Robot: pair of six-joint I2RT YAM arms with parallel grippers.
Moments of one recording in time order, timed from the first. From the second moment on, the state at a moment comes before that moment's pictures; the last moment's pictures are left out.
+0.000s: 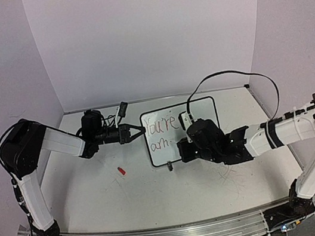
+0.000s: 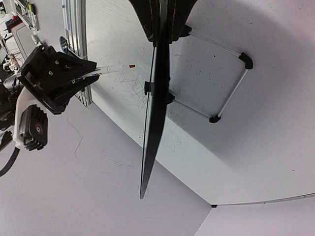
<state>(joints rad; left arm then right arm) -0.51 1.93 0.99 0.71 0.89 -0.44 1.03 1.60 0.91 0.09 0.42 0.51</state>
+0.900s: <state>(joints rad) -0.51 1.92 0.99 0.70 0.89 -0.42 1.01 1.60 0.89 0.11 0.42 0.49</state>
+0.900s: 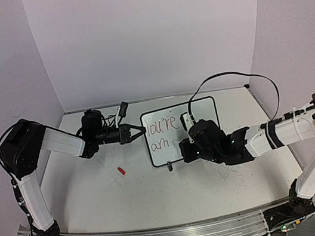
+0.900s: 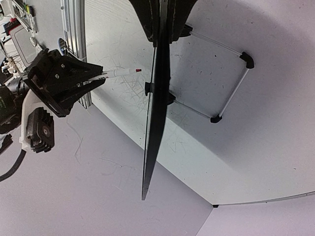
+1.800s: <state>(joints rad) -0.51 1.92 0.99 0.69 0.89 -0.41 1.00 1.65 0.92 0.14 0.43 0.47</state>
